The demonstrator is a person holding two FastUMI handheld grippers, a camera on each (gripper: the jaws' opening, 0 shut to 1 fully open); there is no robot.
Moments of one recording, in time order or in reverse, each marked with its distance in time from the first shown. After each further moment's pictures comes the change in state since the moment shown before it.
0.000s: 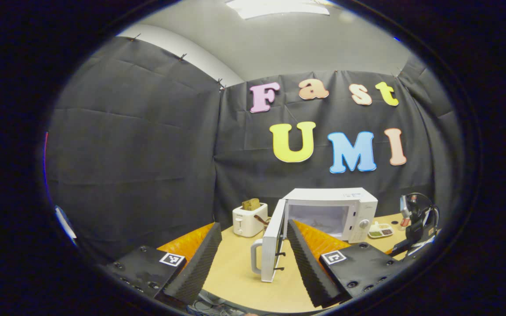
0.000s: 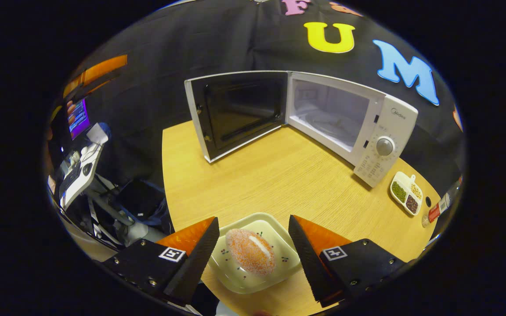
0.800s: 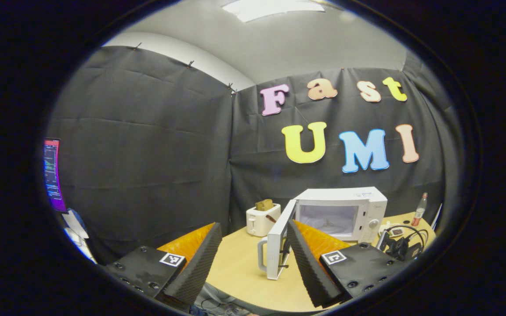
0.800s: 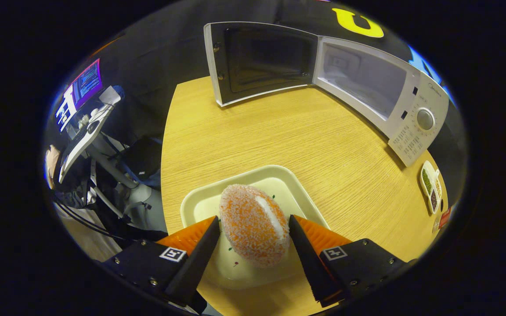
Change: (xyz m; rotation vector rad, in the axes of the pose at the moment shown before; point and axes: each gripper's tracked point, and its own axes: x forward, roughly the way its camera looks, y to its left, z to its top) left arm -0.023 -0.012 0.000 0.026 -0.002 0.109; right arm 0.039 0.001 -0.073 -0.108 0.190 0.074
